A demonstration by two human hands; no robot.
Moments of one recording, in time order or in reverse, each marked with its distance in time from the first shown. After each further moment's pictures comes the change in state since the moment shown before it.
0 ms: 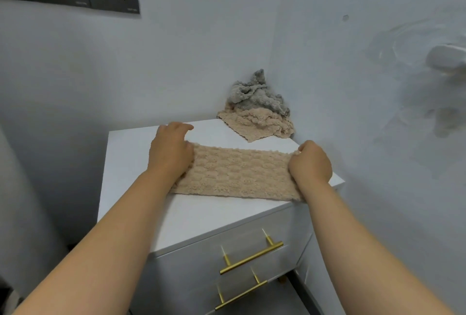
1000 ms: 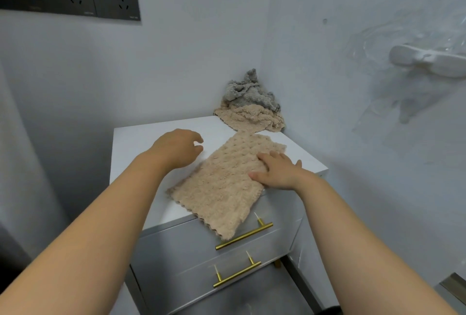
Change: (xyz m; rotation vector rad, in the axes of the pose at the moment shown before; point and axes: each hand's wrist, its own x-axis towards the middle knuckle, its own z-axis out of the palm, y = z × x) left_hand -0.021 0.036 -0.045 0.256 -0.433 0.106; right_hand -0.049 -0.006 -0.031 -0.323 -0.660 -0.412
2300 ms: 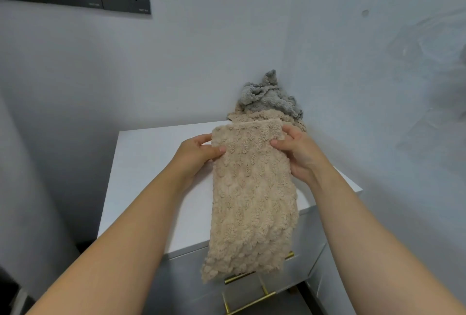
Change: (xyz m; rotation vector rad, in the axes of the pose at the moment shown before) left_hand 0.032 -0.001 0.042 -1.510 0.035 -0.171; right_hand 0.072 -0.005 -0.021 1.715 0.087 -0.185
